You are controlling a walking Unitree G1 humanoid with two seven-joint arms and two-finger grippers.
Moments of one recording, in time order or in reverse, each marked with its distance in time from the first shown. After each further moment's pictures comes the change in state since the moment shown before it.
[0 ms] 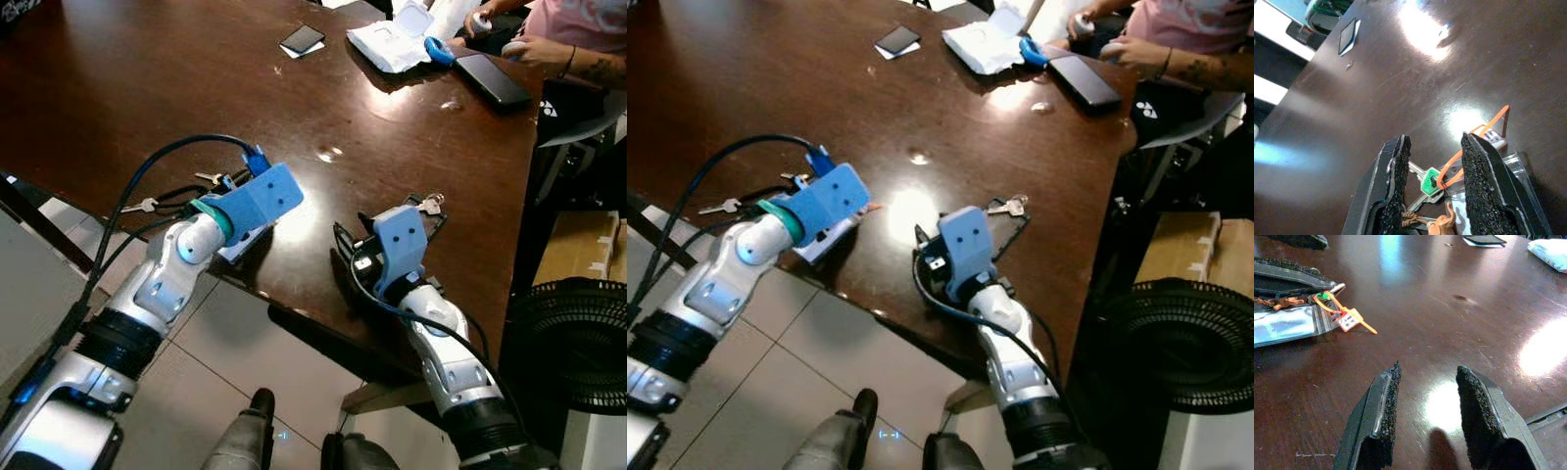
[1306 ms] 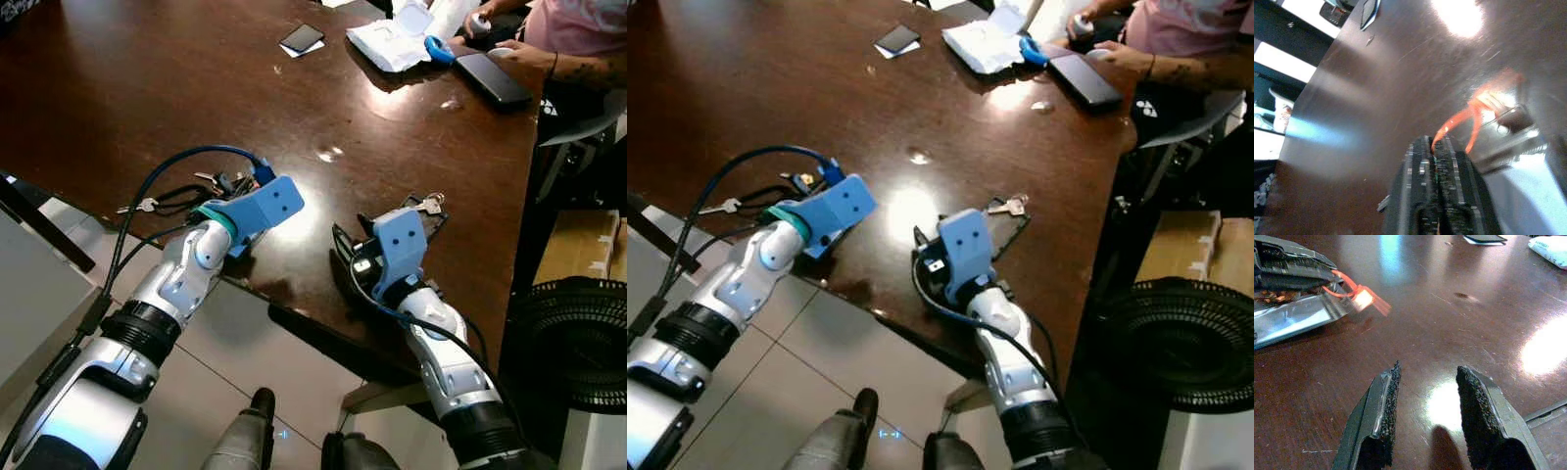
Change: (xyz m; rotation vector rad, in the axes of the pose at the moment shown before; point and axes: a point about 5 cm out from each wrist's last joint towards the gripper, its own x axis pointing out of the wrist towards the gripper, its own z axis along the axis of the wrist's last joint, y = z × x) left arm 0.018 -0.009 -0.020 0.011 0.096 0.174; right arm -0.002 0.003 -0.001 0.010 -0.002 -0.002
